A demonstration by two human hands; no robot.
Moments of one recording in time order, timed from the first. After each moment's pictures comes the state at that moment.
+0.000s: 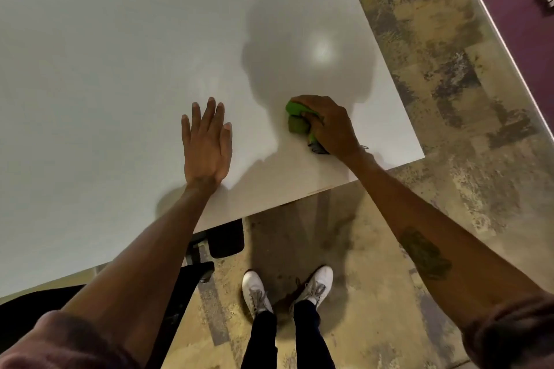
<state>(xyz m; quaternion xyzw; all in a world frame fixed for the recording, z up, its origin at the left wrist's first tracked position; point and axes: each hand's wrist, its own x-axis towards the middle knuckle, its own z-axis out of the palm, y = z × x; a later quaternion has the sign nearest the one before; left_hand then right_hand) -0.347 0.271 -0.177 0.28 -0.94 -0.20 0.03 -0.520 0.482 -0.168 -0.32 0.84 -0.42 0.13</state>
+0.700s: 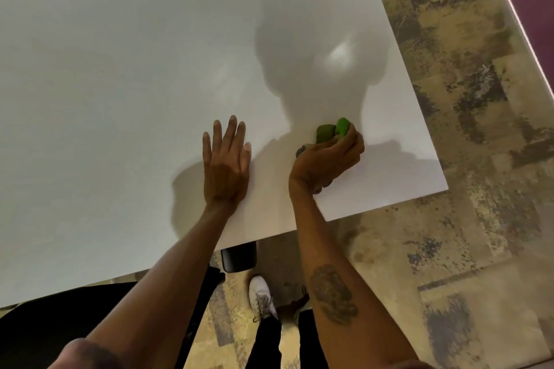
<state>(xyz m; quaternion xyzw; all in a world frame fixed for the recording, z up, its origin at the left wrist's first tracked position) -0.352 0.263 -0.190 0.26 -0.95 -0.17 0.07 -0.465 0.376 -0.171 0.21 0.86 -0.42 -0.17</state>
